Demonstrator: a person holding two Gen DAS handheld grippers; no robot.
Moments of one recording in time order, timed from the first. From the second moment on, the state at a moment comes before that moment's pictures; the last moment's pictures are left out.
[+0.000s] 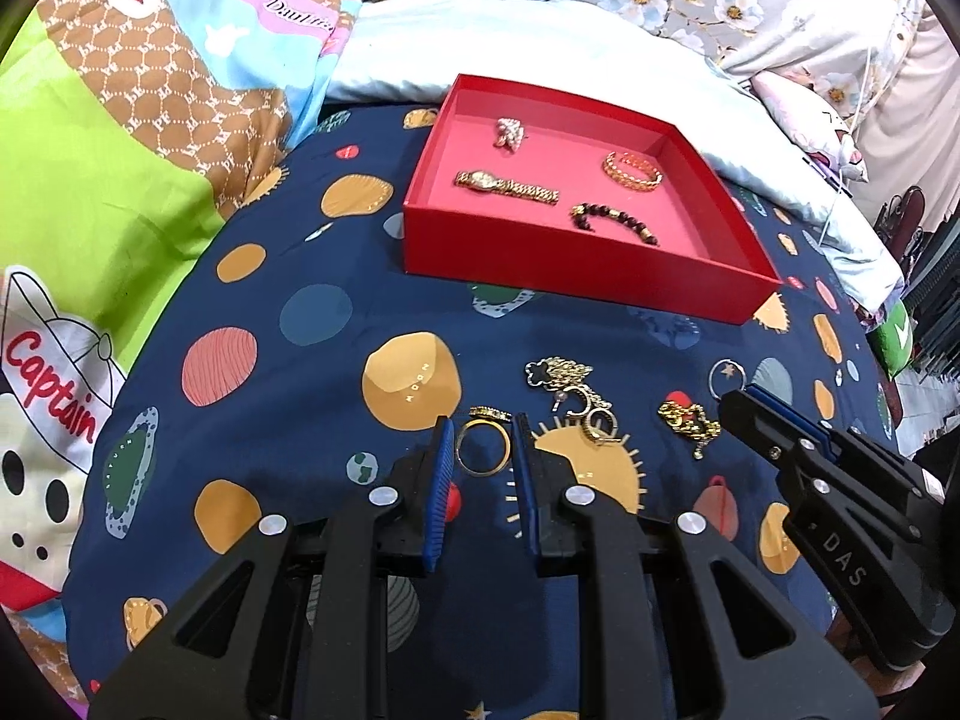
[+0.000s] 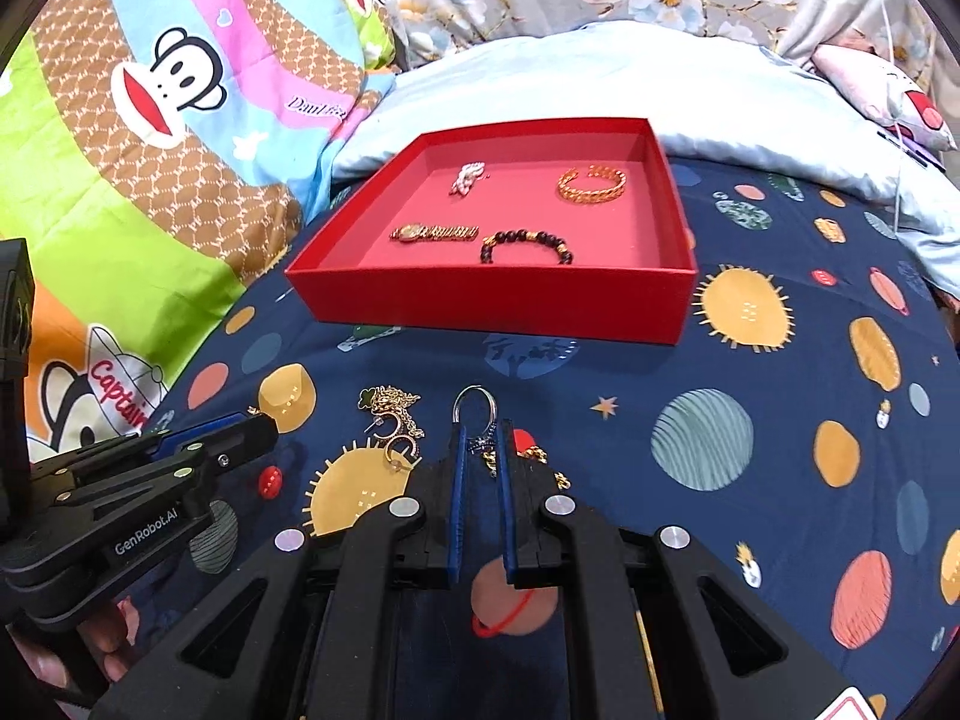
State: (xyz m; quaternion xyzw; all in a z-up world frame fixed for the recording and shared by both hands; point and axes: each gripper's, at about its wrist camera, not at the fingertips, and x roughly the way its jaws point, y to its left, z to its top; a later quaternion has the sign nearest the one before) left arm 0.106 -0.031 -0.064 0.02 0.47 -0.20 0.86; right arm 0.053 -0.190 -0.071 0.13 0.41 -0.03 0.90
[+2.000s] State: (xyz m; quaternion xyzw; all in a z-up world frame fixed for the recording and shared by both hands) left arm 0.217 -0.095 -0.008 0.03 0.39 -0.20 0.90; right arm 0.154 -0.275 -0.047 0.18 0.38 -0.05 0.91
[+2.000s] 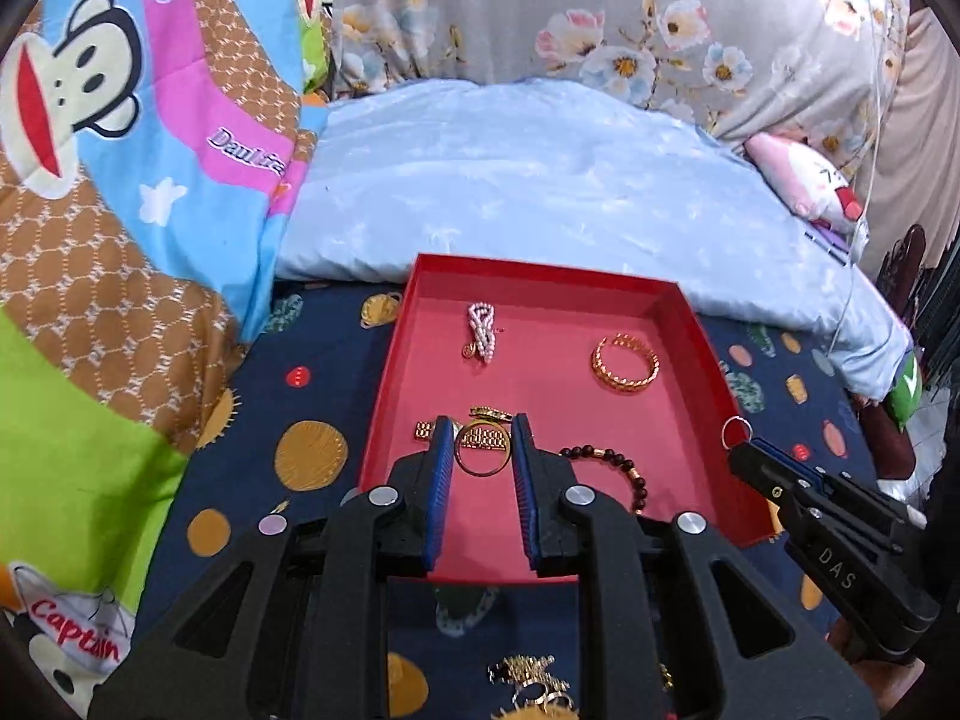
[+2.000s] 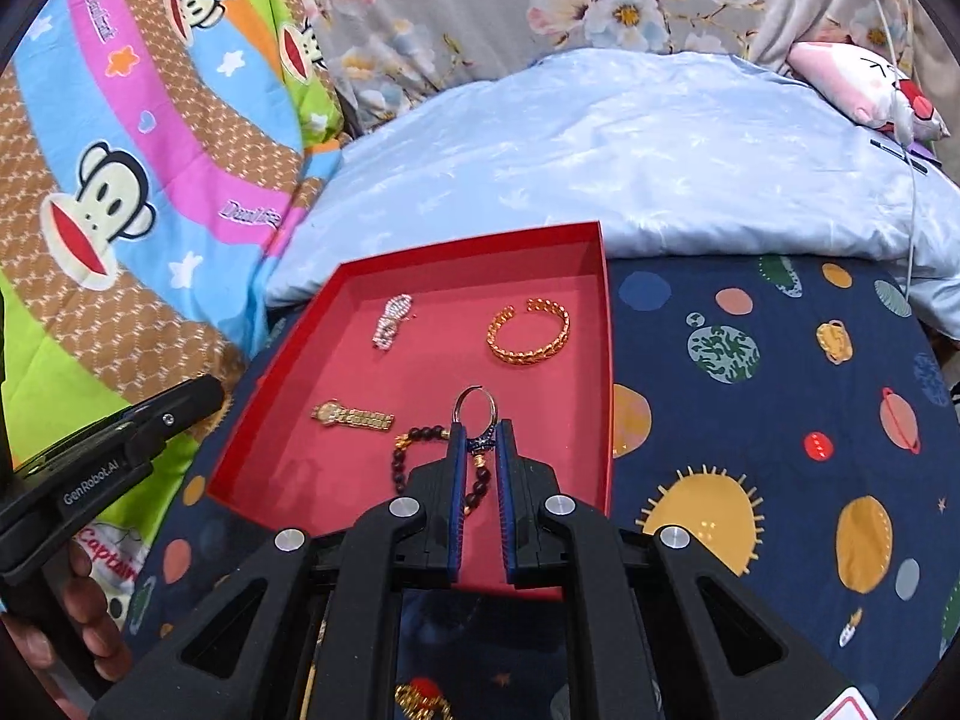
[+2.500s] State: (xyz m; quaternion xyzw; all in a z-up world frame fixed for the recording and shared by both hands) left arm 0.238 -0.100 -0.034 0.03 0.41 -0.18 0.89; right arm 0.165 -0.272 -0.065 0.16 0.39 -0.06 0.90
